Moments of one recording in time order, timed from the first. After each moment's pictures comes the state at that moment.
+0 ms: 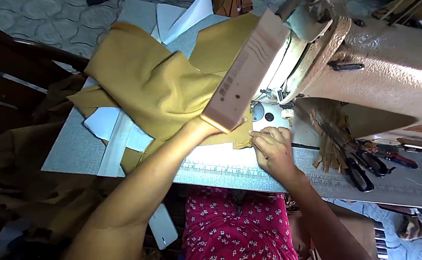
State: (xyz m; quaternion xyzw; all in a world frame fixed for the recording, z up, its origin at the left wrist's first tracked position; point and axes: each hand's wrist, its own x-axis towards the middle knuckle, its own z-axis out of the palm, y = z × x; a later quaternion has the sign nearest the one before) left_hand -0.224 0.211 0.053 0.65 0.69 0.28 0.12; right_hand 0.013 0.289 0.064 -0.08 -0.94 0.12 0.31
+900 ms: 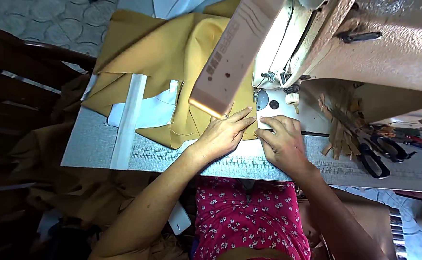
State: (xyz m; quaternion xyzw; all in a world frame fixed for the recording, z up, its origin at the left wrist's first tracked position) left_hand -0.150 0.158 0.082 0.66 0.71 0.24 0.10; right_hand 0.026 0.283 0.070 -0.10 -0.95 0.13 0.28
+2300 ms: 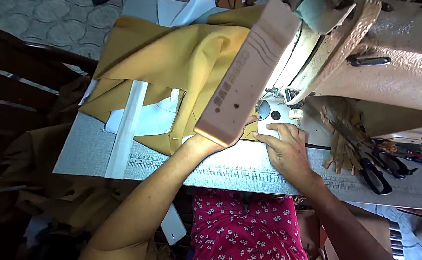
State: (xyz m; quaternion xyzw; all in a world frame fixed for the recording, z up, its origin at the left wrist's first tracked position) left_hand -0.182 0.181 0.077 0.66 0.73 0.18 0.10; right_hand 0.020 0.289 0.076 -0.17 -0.94 0.16 0.24
